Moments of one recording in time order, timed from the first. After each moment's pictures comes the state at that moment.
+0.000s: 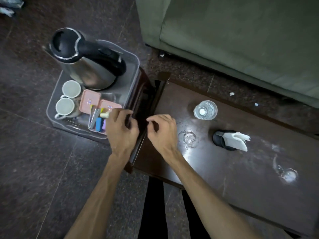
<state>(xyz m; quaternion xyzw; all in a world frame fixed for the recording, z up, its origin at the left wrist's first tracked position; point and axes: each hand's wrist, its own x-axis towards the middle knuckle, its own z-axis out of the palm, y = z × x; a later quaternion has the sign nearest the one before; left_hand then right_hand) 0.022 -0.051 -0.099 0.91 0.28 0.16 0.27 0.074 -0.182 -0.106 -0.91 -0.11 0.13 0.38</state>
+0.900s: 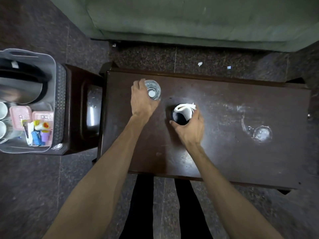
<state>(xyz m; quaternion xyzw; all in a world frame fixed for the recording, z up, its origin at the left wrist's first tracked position) 0.172 -0.283 -0.176 0.94 0.19 -0.10 0.27 0.091 -0.458 -0.182 -0.91 0.23 0.14 0.33</state>
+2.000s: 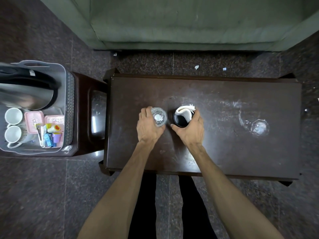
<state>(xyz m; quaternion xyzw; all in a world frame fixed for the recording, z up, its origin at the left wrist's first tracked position) 0.074 -0.299 -0.173 0.94 0.16 -0.17 0.23 0.065 -0.461 -0.176 -0.90 0.23 0.15 0.34</state>
